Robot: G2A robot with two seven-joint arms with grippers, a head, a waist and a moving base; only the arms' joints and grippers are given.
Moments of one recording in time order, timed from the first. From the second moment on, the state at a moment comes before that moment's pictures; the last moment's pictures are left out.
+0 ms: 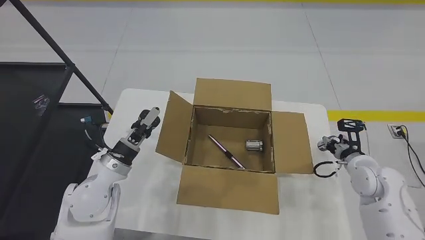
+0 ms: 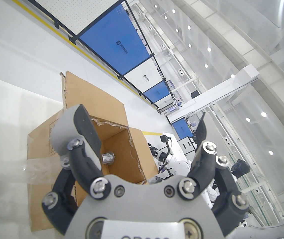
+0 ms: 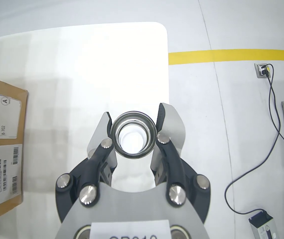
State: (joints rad) left arm 1.19 -1.35 -1.63 -1.80 0.15 -0.26 -0.50; right arm -1.01 -1.18 1.65 -1.33 -1.17 -0.08 0.62
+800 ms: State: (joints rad) left arm 1.19 -1.35 -1.63 -1.80 0.15 -0.26 -0.50; right arm -0.94 -1.17 1.63 -1.28 -1.15 -0.07 0.63
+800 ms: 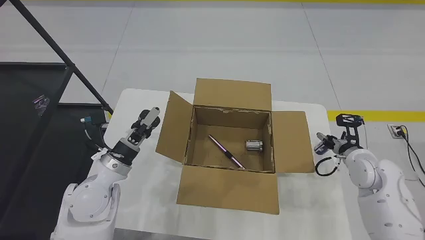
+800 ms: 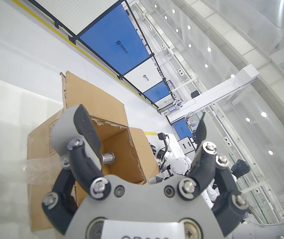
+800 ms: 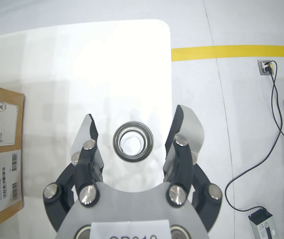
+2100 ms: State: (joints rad) left arm 1.29 -1.33 -1.72 -1.89 0.10 -0.30 -0.47; right arm -0.36 -1.38 0.67 -1.16 -0.83 -0.22 1.00
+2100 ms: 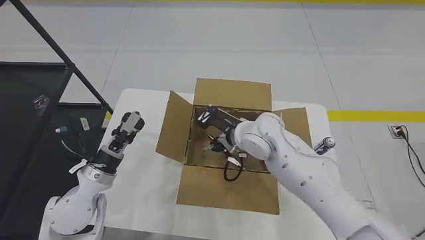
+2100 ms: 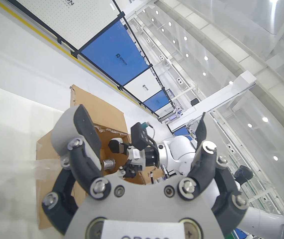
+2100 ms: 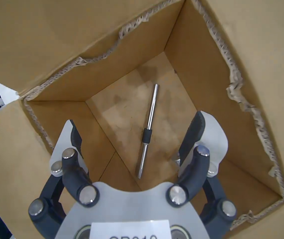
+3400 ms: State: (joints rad) left arm 1.29 -1.32 -1.73 -1.89 0.09 -0.30 -0.48; right arm -0.27 -1.62 0.50 -0.53 -0.82 -0.11 0.90
